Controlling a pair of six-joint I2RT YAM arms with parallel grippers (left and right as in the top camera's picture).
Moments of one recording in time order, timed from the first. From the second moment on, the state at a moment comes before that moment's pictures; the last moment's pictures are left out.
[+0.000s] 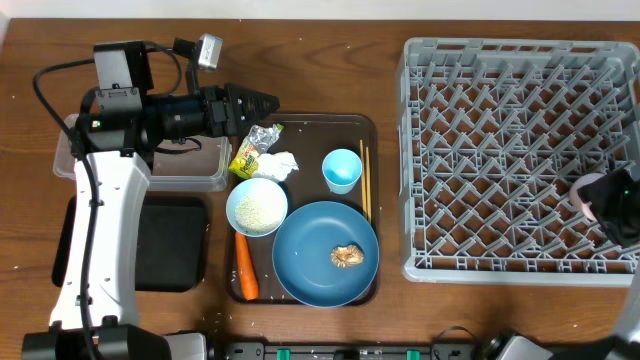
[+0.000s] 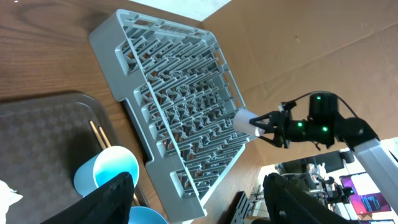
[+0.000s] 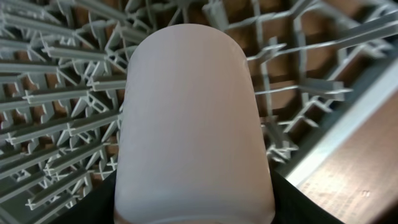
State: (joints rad) left arm 0.08 1.49 1.39 -0.74 1.17 -0.18; right arm -0.60 1.37 1.17 -1.03 -0.08 0.44
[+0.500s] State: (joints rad) left arm 0.08 1.49 1.39 -0.74 1.17 -0.18; right arm -0.60 1.49 1.21 -0.96 -0.14 0.45
